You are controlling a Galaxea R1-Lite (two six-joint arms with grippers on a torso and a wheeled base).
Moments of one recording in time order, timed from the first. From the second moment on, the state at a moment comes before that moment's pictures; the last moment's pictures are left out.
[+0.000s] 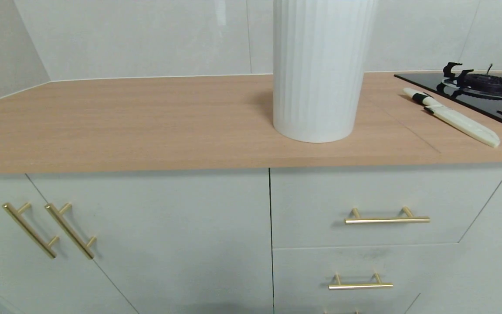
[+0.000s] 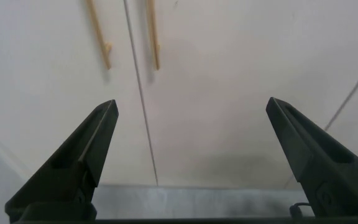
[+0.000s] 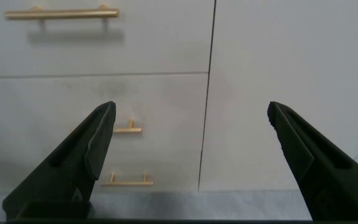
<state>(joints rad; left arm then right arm) 0.00 0.00 0.00 0.00 0.04 0.00 0.00 0.00 0.00 0.00 0.01 0.00</state>
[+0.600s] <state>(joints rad) 0.00 0.00 0.00 0.00 0.04 0.00 0.00 0.00 0.00 0.00 0.01 0.00</state>
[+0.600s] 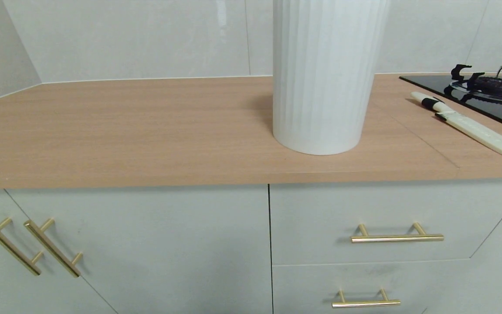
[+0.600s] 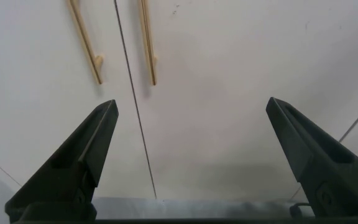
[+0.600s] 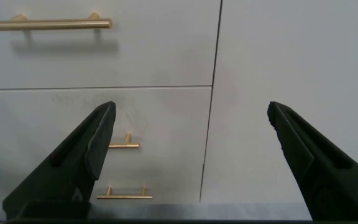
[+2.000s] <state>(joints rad) 0.00 0.00 0.00 0.00 0.04 0.00 0.00 0.00 0.00 0.00 0.01 0.00</state>
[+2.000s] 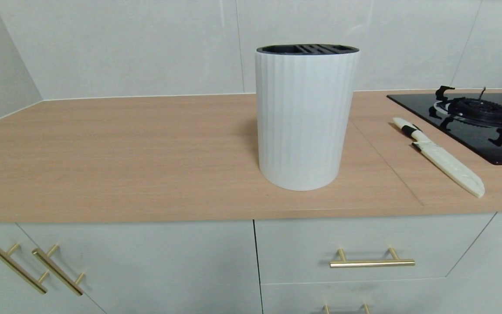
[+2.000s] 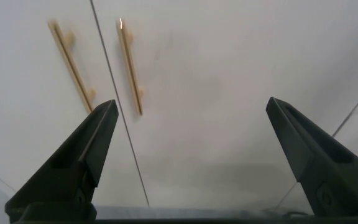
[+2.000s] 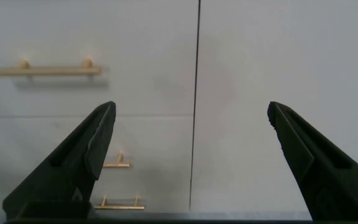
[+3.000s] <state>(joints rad) 0.00 0.00 0.00 0.00 0.04 -0.01 0.00 0.00 0.00 0.00 0.01 0.00</state>
